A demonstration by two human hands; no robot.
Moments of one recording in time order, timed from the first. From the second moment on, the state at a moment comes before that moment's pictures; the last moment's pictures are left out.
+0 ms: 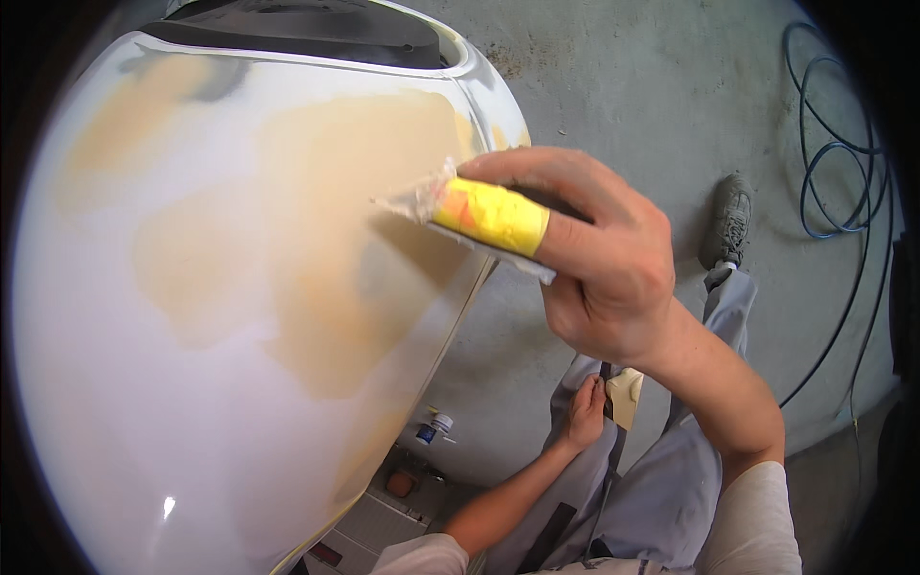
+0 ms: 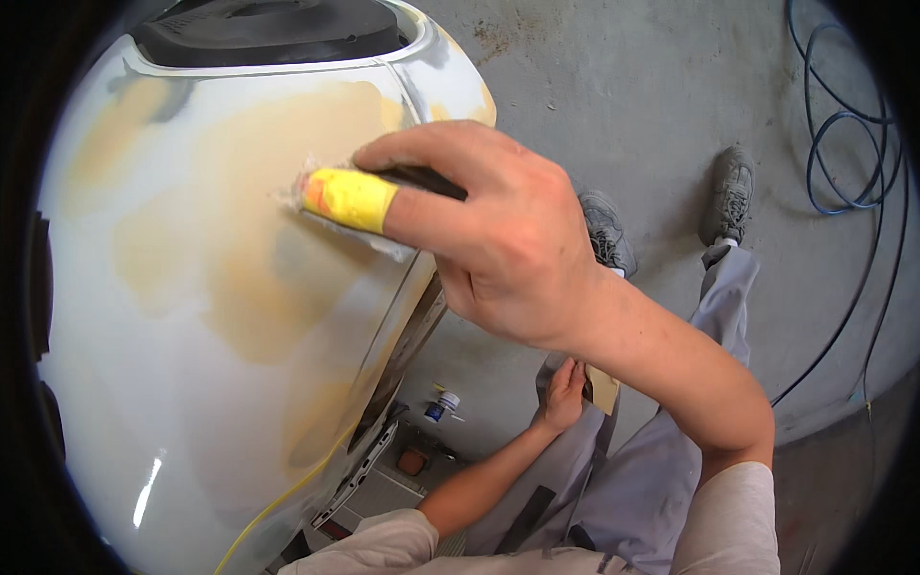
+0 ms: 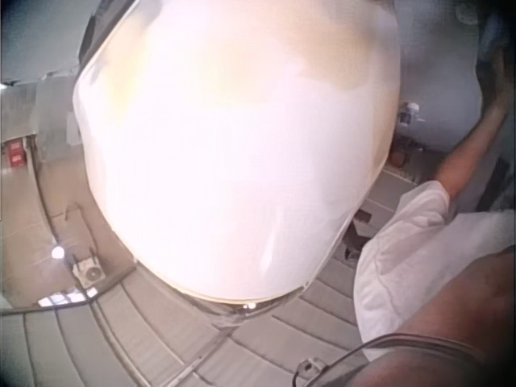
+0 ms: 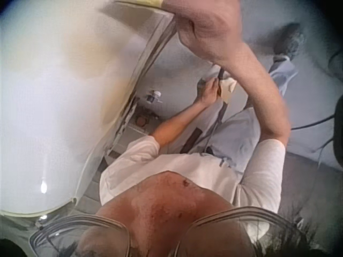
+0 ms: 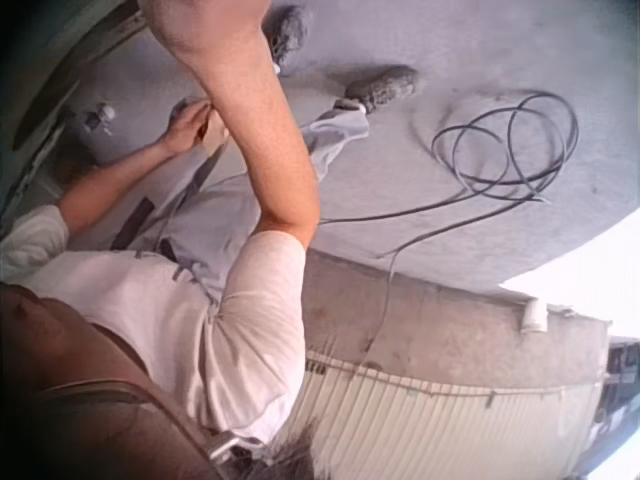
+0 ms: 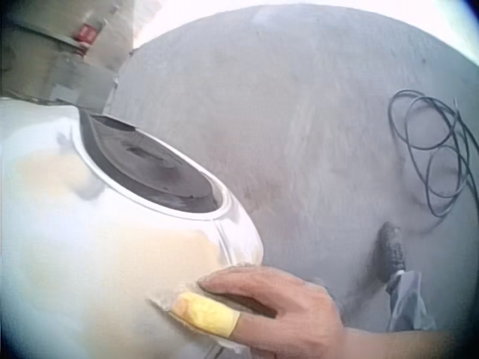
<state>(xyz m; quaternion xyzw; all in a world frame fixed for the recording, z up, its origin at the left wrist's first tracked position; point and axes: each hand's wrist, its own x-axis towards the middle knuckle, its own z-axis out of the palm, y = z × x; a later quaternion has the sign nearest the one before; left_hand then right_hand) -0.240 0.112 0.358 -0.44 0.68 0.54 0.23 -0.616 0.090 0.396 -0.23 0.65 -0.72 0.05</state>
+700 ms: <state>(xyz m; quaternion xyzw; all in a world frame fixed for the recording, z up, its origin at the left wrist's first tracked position) -0.231 0.096 0.355 -0.45 0.61 0.61 0.21 -0.522 0.071 0.415 -0.27 0.64 -0.72 -0.01</state>
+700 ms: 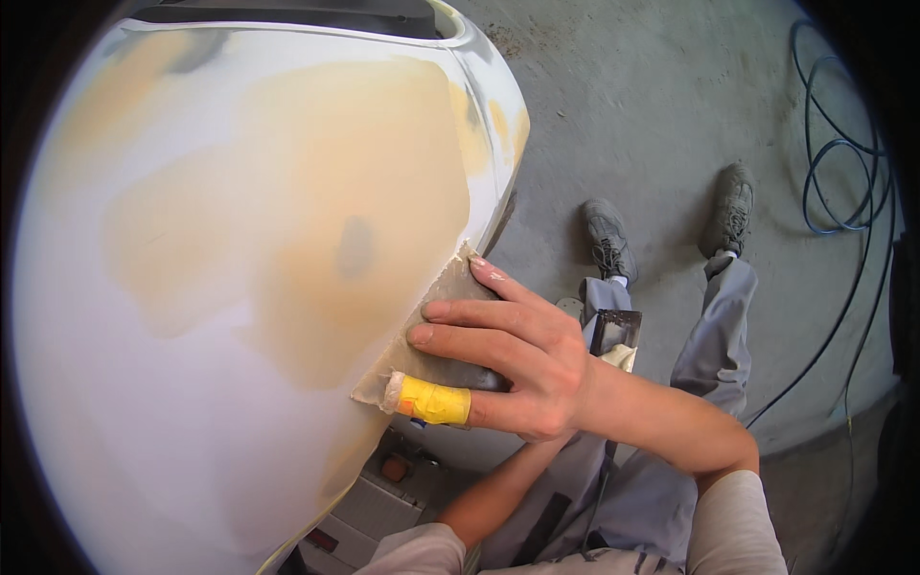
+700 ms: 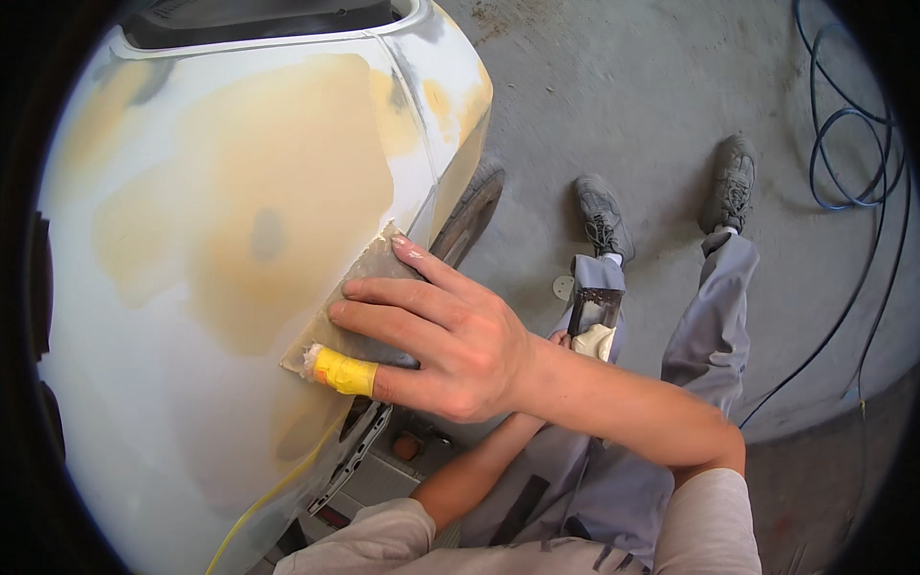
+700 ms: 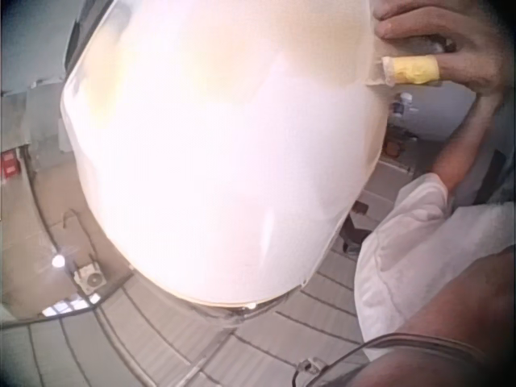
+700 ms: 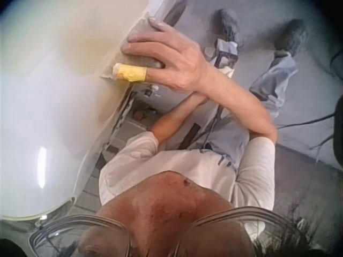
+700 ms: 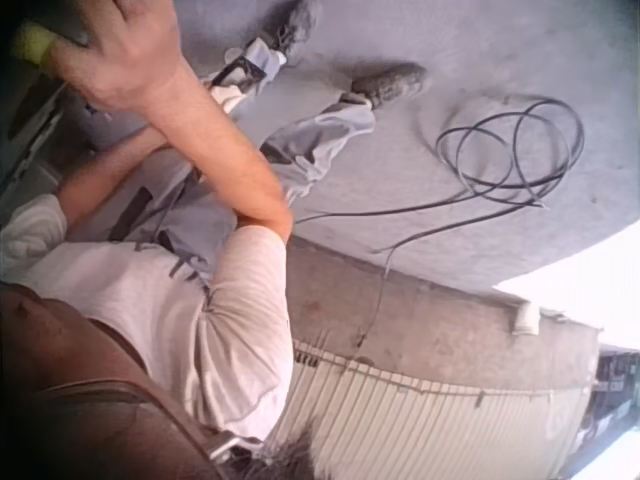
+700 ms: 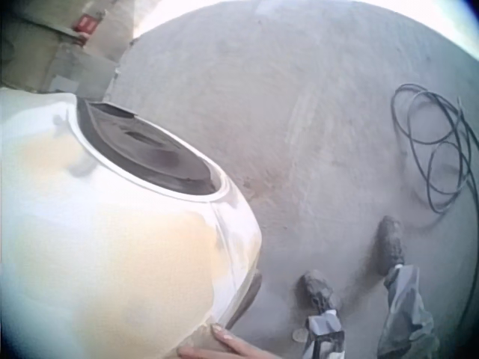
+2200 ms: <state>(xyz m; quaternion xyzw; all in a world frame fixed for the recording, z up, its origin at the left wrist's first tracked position) -0.235 0.128 0.329 -0.63 0.31 0.70 0.12 -0.537 0.077 0.370 -0.27 0.60 -0.75 0.01</state>
